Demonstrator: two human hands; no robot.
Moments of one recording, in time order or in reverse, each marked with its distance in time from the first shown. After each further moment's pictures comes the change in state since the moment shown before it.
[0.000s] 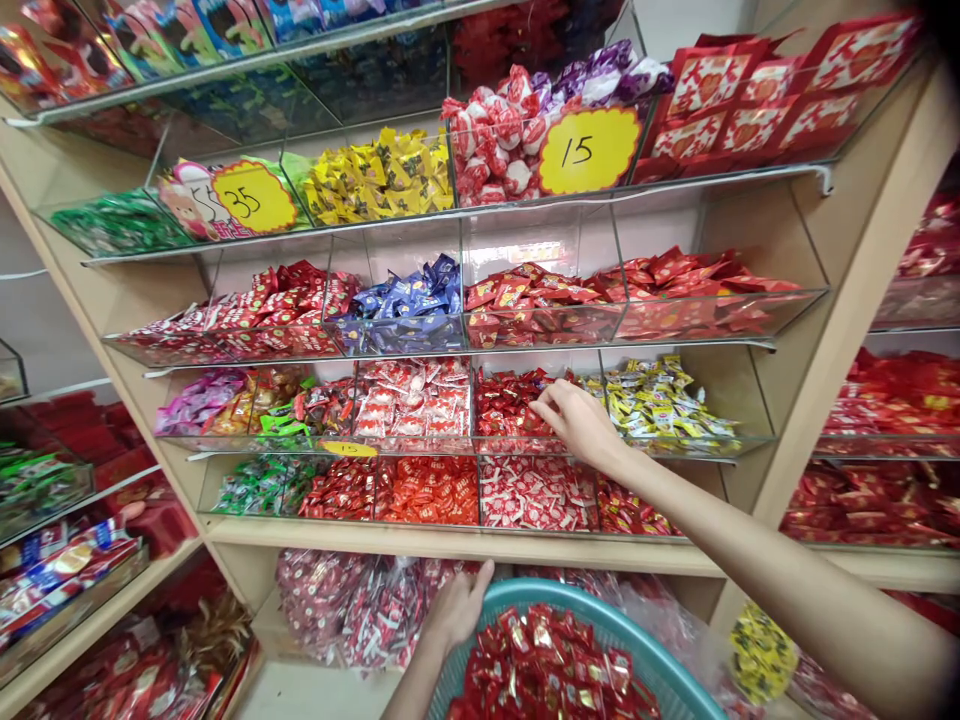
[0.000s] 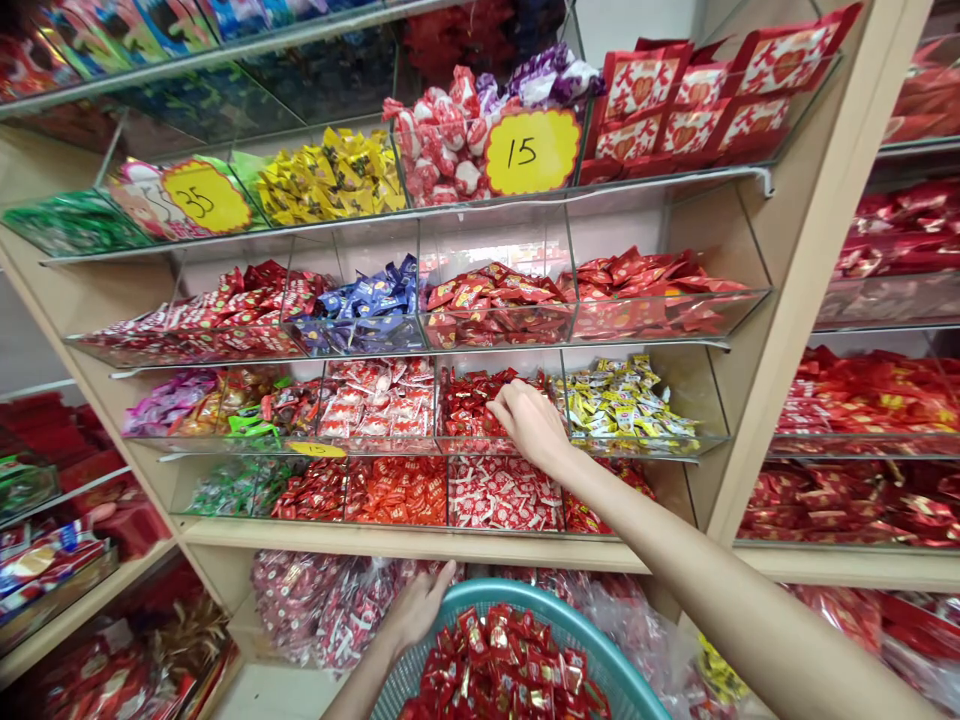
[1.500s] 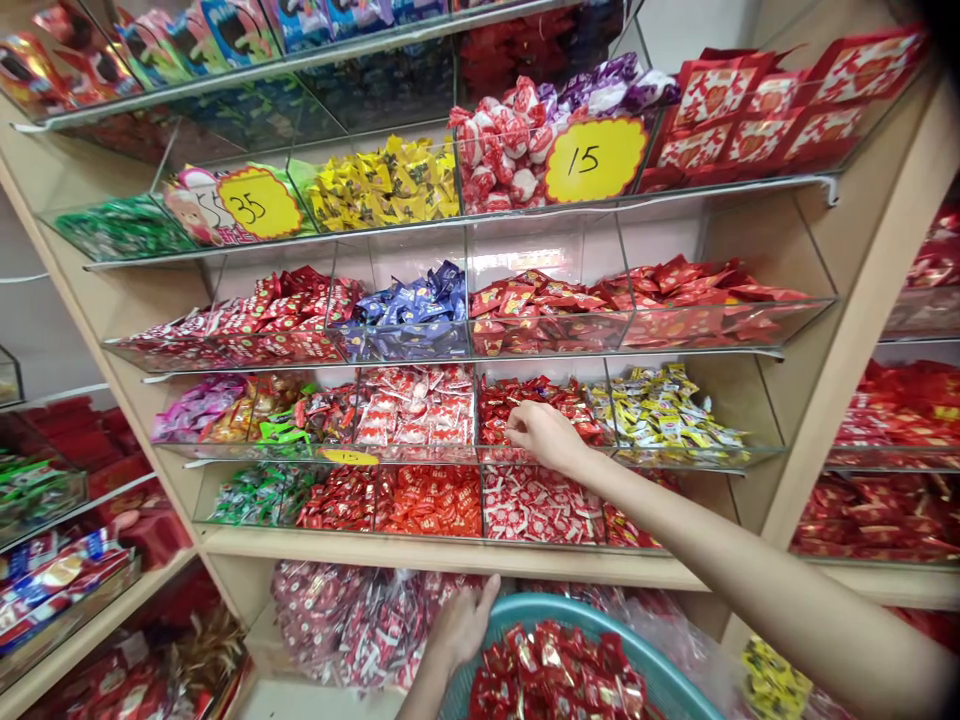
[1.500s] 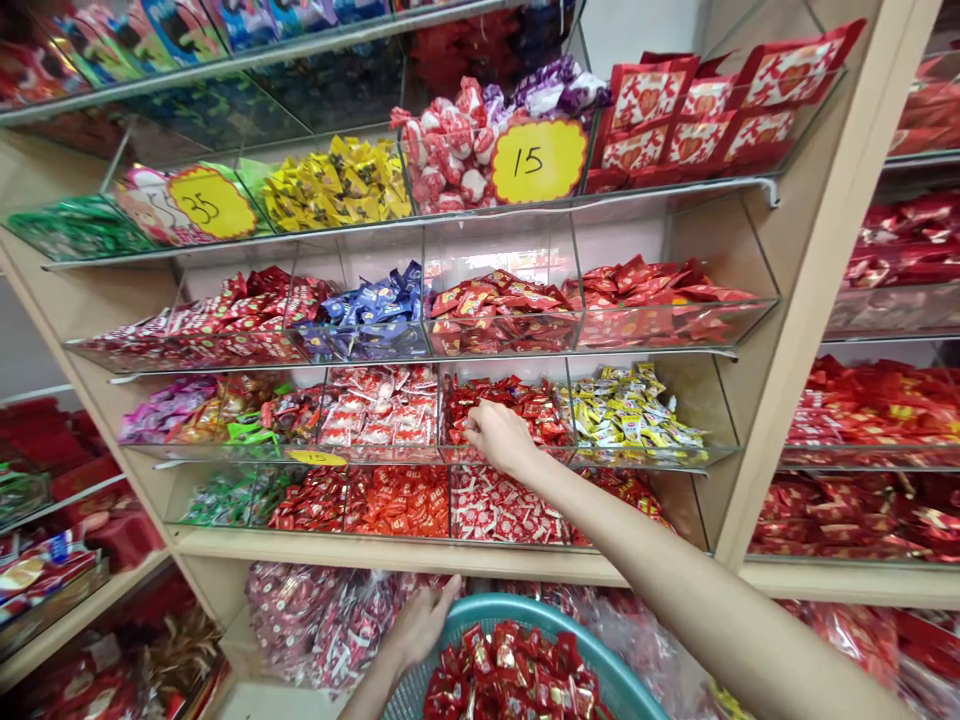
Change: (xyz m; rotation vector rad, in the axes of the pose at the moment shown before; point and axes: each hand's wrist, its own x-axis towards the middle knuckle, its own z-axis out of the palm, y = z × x) left_hand 0.001 0.001 0.003 -0.005 -0.013 0.025; right_hand 0.019 -0.030 0.026 -0.019 -0.215 0.001
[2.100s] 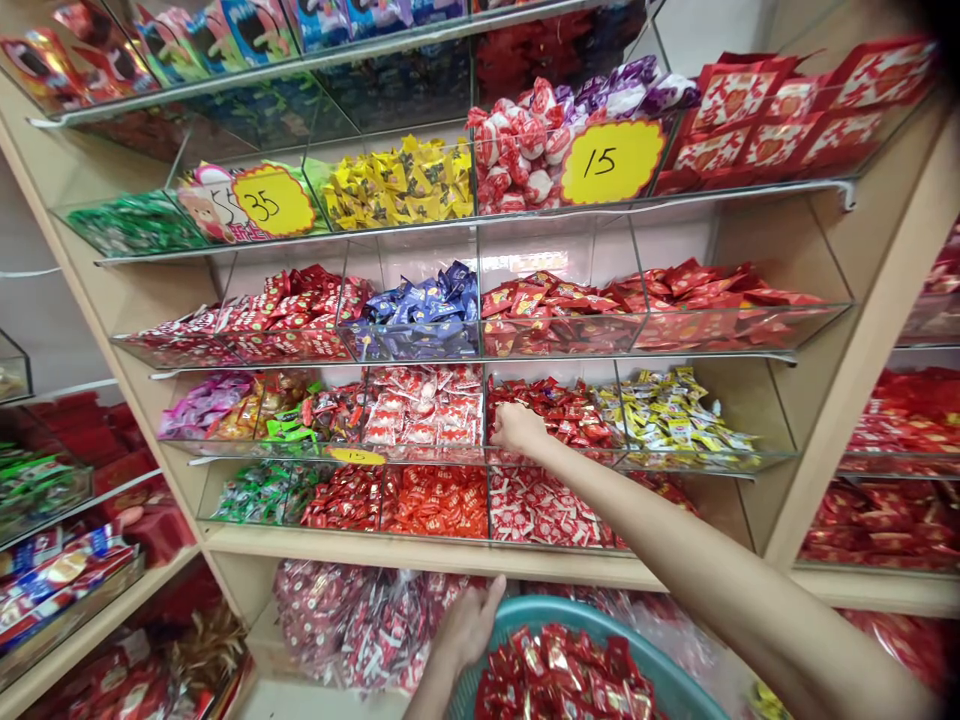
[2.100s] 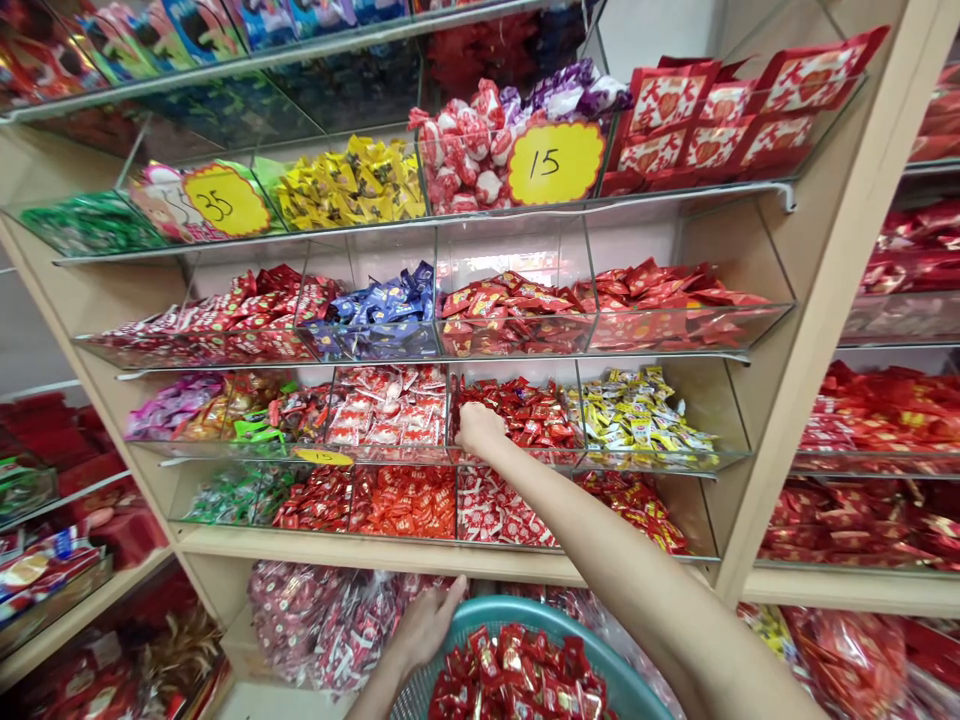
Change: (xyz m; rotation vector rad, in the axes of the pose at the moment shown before) left_hand -0.001 0.001 -0.003 -0.045 -0.023 -0.010; right_hand 0.044 -0.031 0.030 -0.097 -0.198 0.261
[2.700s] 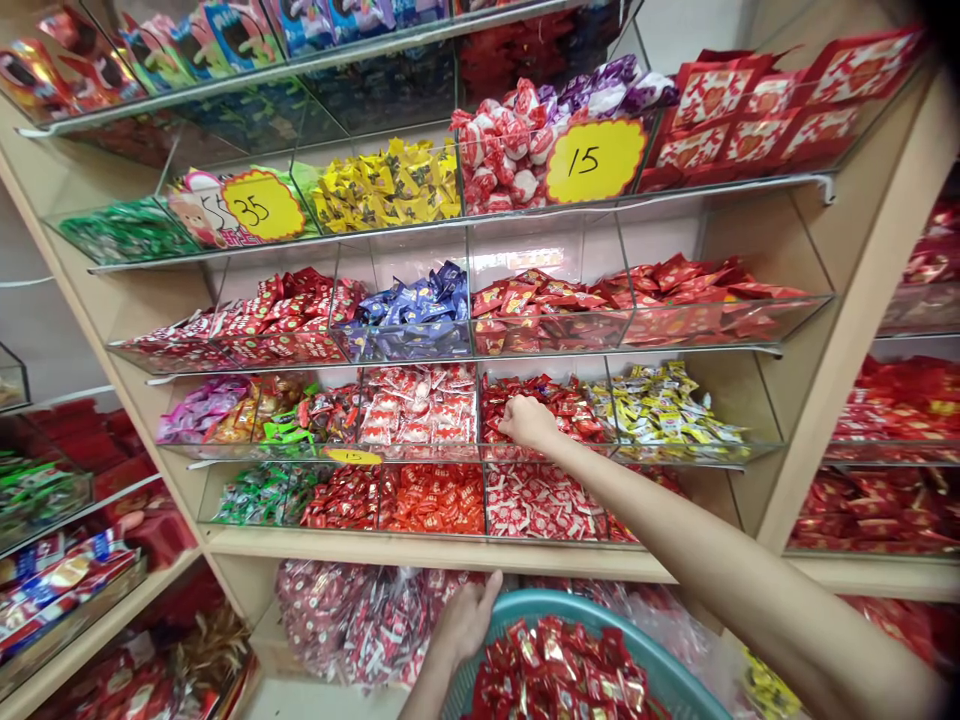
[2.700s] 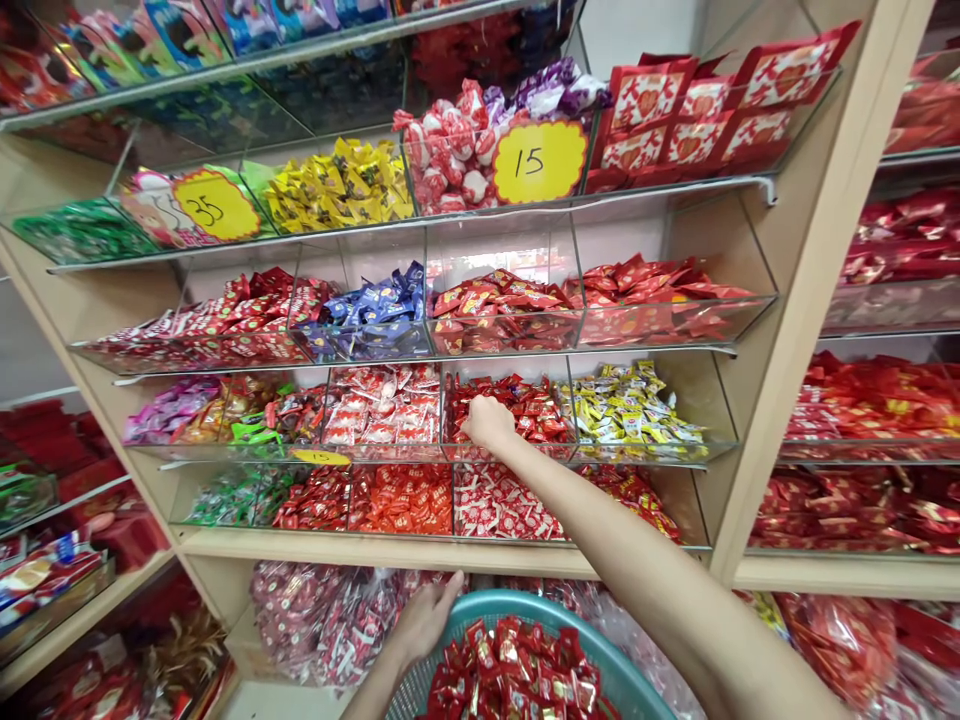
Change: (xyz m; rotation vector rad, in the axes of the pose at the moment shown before) left_hand 0.003 -0.007 0.004 -0.013 0.044 0.029; right_hand -0.006 0.022 -0.007 0.047 0.071 0.048
